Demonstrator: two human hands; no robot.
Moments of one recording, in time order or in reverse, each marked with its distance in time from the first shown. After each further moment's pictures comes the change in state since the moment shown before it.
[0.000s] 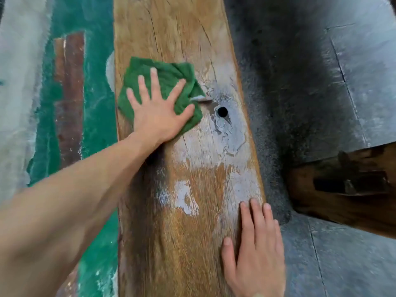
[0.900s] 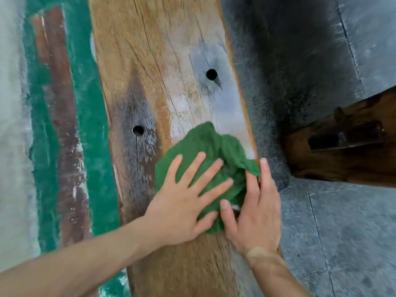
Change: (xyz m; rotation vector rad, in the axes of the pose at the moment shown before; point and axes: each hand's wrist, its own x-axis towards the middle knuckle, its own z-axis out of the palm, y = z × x) left_hand -0.226 0.033 0.028 0.132 -0.063 0.774; right_hand 0.000 0.004 -0.008 0.230 0.078 0.027
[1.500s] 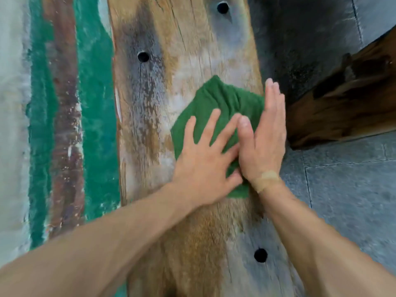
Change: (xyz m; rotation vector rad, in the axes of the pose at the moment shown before) left_hand -0.004 0.090 0.020 -0.012 0.045 -0.302; right_hand 0.002 0.005 -0.010 0.335 0.050 0.060
